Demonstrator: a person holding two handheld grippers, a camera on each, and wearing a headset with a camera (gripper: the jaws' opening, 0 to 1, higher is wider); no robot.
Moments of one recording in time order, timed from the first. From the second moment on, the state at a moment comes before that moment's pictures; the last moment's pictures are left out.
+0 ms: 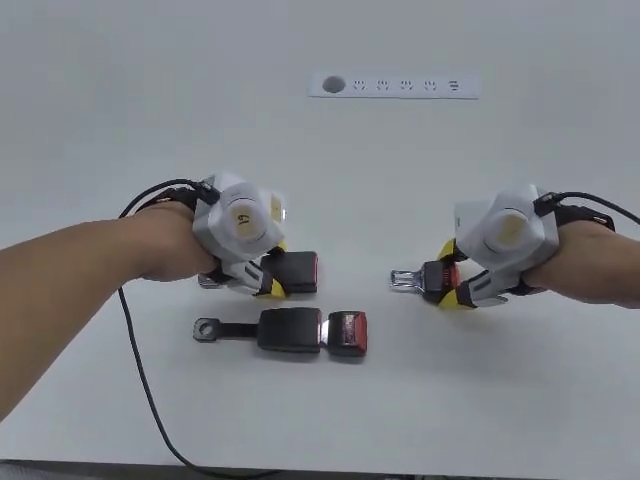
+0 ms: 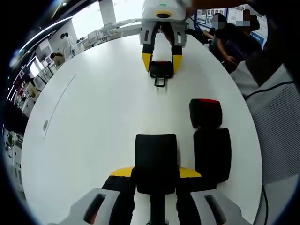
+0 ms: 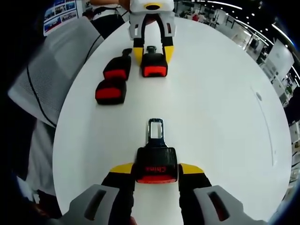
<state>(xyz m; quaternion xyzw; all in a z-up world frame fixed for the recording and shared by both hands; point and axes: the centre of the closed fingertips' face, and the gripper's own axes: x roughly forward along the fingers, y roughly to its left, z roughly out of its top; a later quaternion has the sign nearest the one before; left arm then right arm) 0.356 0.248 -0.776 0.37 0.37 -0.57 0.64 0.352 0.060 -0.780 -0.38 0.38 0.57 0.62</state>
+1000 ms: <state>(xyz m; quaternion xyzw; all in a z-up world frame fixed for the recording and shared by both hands) 0.330 0.302 -0.725 0.26 0.34 -0.45 0.78 0.321 0.067 -0.739 -0.27 0.36 0.48 0.75</state>
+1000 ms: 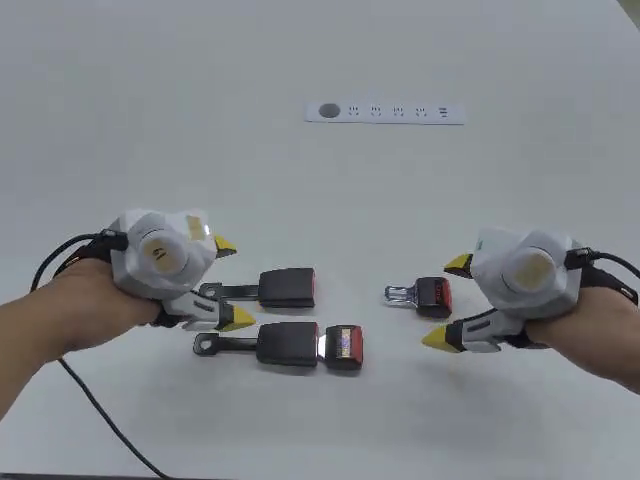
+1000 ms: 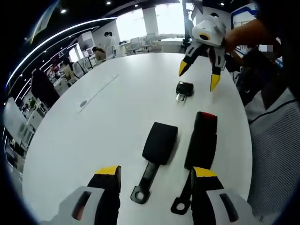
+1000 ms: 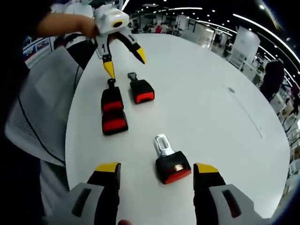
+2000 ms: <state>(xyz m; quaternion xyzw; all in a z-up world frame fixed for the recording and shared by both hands) 0.264 0.373 -0.716 0.14 0.35 -0.36 0.85 0.257 0.058 -0.715 -0.12 0.32 0.41 0.84</state>
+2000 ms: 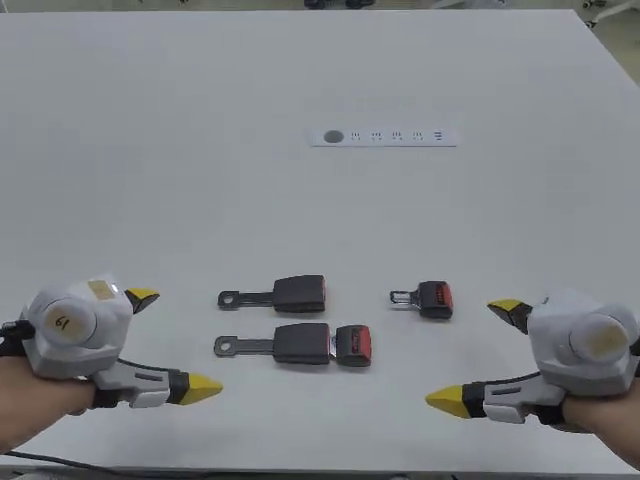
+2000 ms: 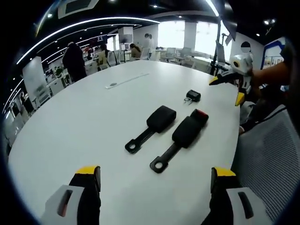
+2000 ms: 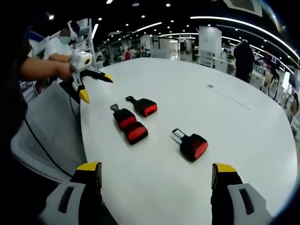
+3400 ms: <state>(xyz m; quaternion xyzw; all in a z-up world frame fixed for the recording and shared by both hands) 0.253 0.374 -0.708 0.10 0.33 -0.35 0.87 0.258 0.056 -0.707 -0.12 0.32 0.39 0.86</state>
